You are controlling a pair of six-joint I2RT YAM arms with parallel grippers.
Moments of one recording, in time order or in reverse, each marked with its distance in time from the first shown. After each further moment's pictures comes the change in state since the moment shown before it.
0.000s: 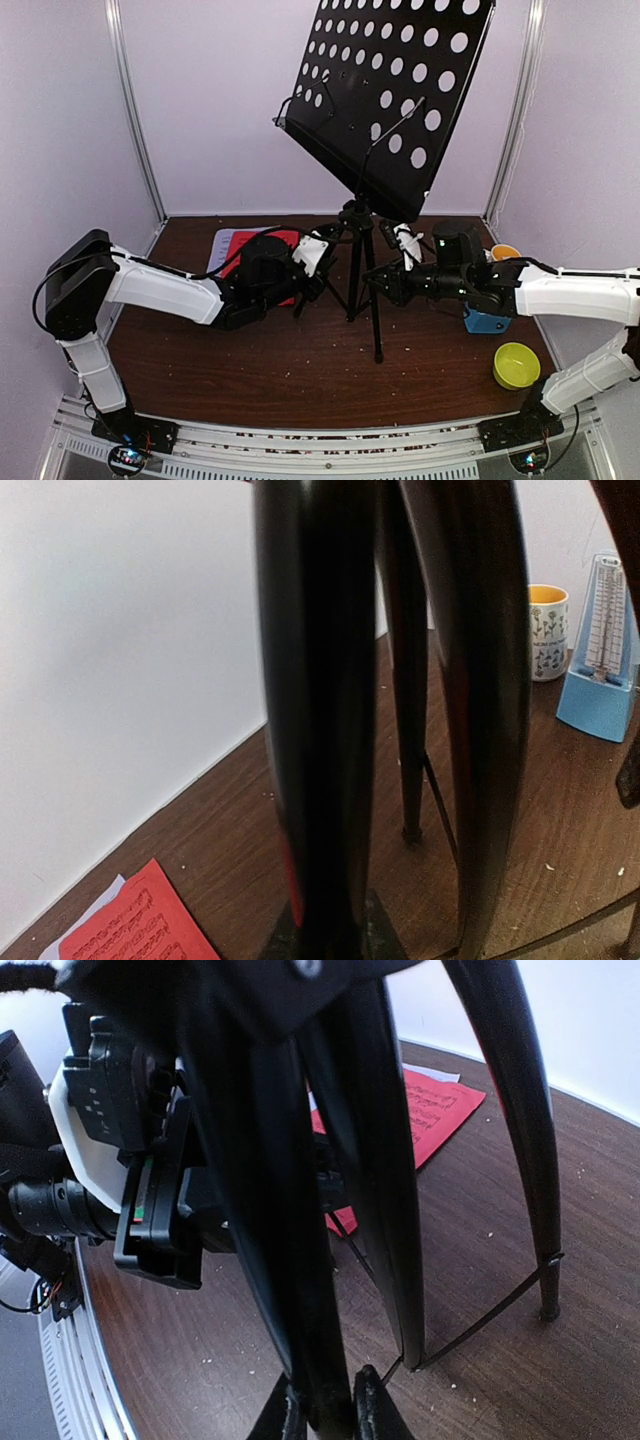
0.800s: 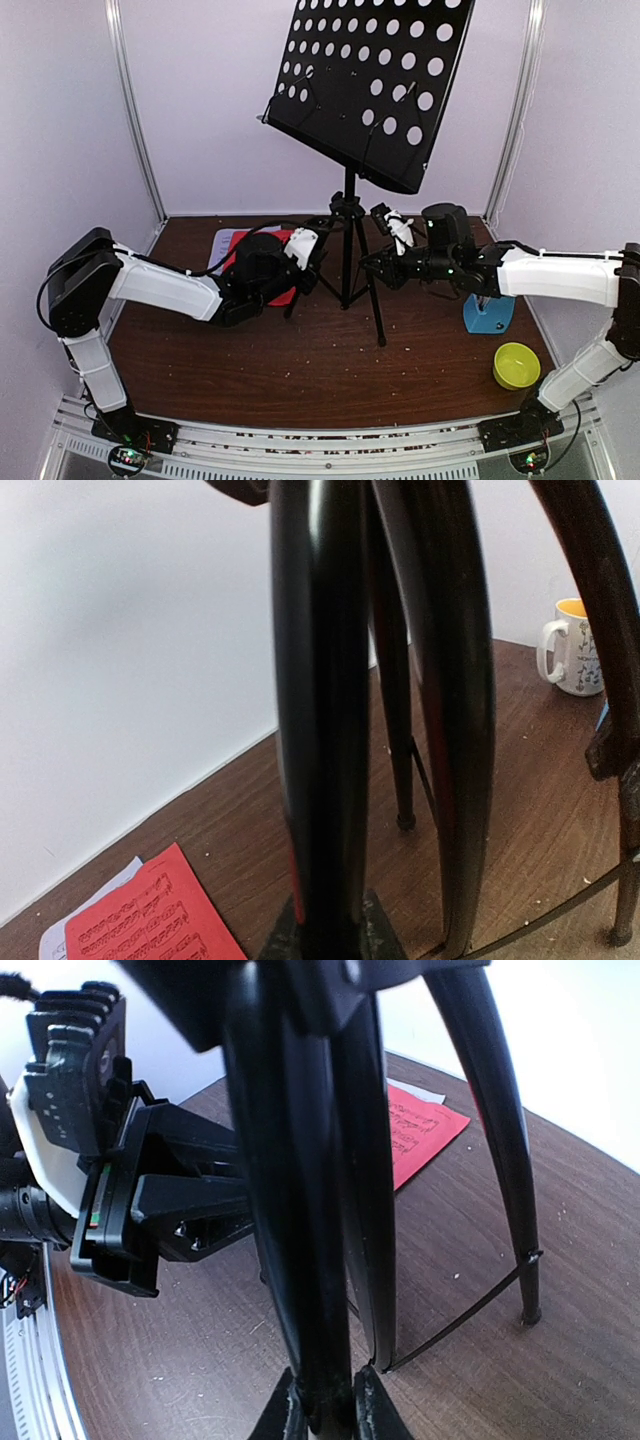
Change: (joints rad) left arm 0.037 0.012 -0.016 0.044 -0.006 -0.046; right arm -0.087 0.131 0.116 -0.010 -0.071 -0.127
